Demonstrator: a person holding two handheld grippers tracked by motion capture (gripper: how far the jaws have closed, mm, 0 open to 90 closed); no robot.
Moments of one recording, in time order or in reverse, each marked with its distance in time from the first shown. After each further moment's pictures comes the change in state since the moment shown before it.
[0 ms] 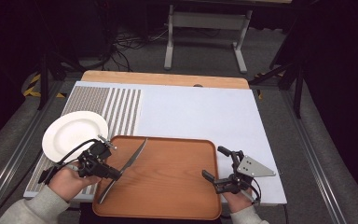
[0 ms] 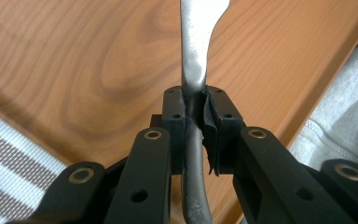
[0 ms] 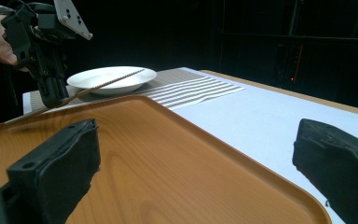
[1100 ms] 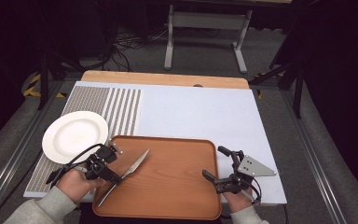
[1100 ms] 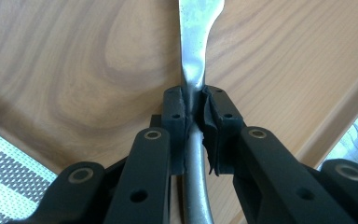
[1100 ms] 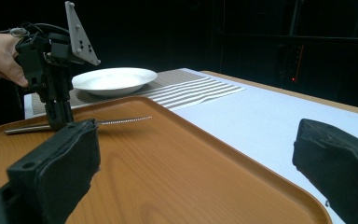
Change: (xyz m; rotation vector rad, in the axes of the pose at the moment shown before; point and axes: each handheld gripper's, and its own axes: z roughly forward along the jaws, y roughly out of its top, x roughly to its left) left arm 0.010 0.002 0.028 0.111 0.033 -0.065; right arm -0.001 0.000 0.000 -0.007 0.004 0.007
